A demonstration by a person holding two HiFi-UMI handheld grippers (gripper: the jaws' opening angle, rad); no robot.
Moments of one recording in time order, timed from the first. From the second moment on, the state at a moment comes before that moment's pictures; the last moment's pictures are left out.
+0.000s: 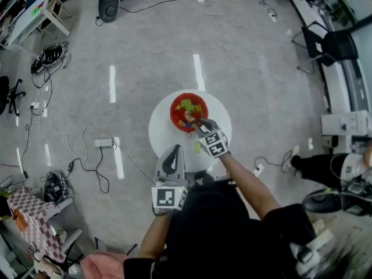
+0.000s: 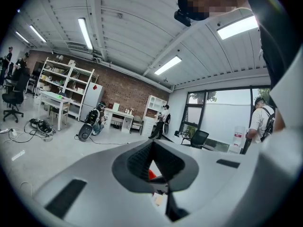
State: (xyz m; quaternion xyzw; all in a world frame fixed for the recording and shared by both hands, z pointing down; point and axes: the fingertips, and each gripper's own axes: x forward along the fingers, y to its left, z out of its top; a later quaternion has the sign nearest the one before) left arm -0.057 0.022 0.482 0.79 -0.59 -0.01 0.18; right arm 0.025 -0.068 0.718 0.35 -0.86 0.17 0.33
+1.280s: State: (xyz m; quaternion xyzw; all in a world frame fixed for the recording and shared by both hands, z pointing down) left arm -0.061 0.013 0.488 0.81 -0.55 -0.01 0.19; right arm 0.068 -0.005 0.753 0.44 -0.80 0.26 0.31
